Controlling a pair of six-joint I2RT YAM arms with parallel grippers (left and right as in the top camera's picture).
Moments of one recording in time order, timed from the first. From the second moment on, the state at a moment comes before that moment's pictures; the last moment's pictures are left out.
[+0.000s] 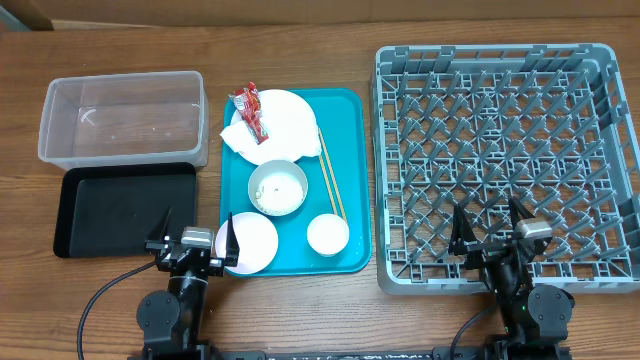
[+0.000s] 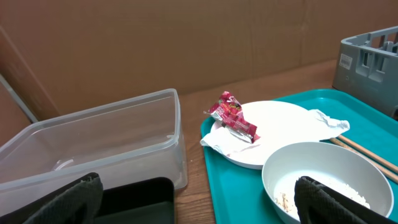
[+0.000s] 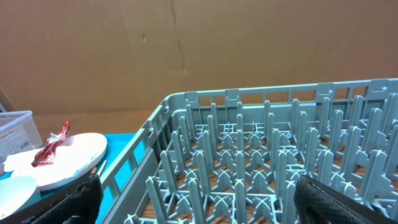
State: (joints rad) left arm 0.09 0.02 0.01 -0.06 0.15 0.21; right arm 0.01 0.01 0.02 -0.02 -0.17 0.13
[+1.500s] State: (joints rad) left arm 0.09 0.12 0.21 -0.06 0.26 0.08; right arm 0.01 0.06 0.26 -0.15 -0.20 0.12
